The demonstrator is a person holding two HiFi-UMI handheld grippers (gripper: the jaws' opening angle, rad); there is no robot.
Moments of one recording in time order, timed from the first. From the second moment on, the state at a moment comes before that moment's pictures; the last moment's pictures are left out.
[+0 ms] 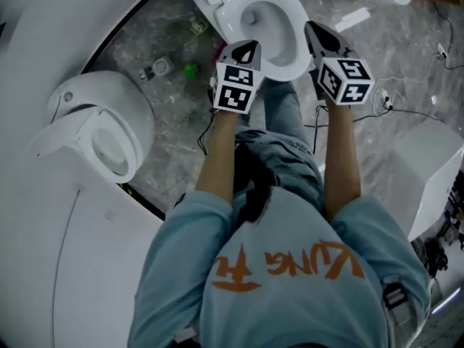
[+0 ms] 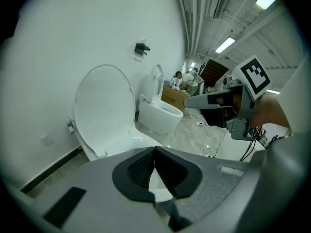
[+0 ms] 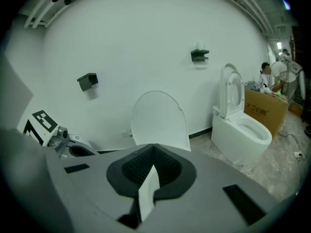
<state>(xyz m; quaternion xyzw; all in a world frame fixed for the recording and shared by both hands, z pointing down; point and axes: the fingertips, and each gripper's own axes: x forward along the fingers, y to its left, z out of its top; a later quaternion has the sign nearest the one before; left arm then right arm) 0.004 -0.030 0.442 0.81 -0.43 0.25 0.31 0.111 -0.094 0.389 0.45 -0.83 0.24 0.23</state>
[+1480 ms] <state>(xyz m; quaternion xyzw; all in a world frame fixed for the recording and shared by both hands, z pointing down) 0.188 0.061 0.744 0.80 -0.23 0.45 0.32 0.185 0.038 0.716 -0.15 -0.83 0.15 0.51</state>
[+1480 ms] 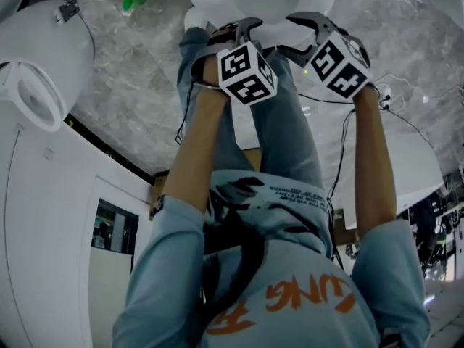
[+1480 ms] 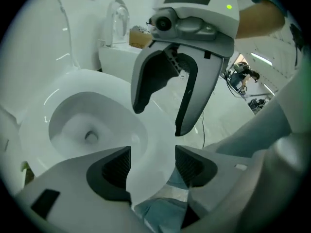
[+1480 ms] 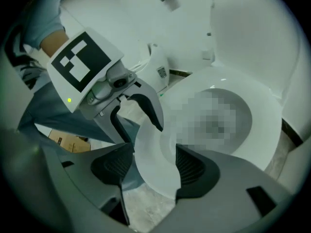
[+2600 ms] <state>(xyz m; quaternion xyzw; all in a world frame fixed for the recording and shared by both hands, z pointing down) 0.212 0.084 0.799 0.80 -0.12 0.53 0.28 0.222 0.082 0.810 -0.41 -0.66 -0.06 0.63</state>
